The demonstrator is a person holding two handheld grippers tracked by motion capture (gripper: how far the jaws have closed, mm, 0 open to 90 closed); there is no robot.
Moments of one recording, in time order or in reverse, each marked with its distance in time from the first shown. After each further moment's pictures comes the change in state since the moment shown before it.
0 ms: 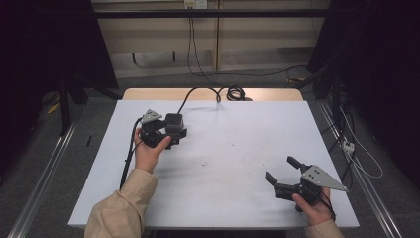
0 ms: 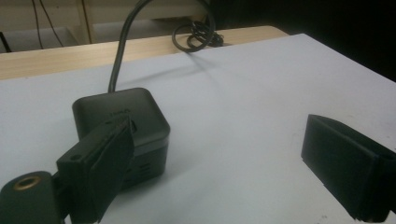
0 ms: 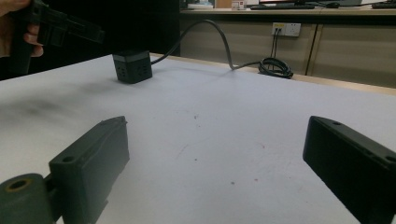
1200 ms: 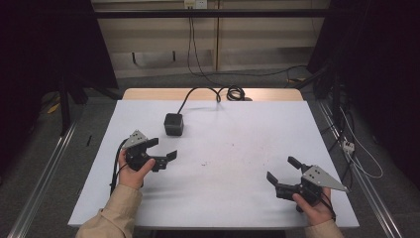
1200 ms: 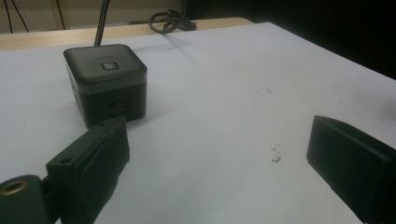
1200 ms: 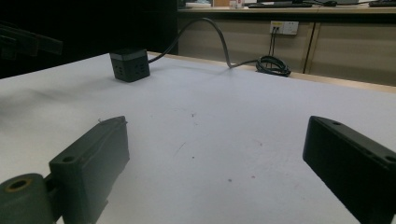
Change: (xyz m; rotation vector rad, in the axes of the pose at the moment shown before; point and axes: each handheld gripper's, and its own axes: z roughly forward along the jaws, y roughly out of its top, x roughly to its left) left arm -0.004 -0.045 -0.054 -0.017 -0.081 0.032; right arm 0.000 -0.001 0.000 0.007 -0.005 0.001
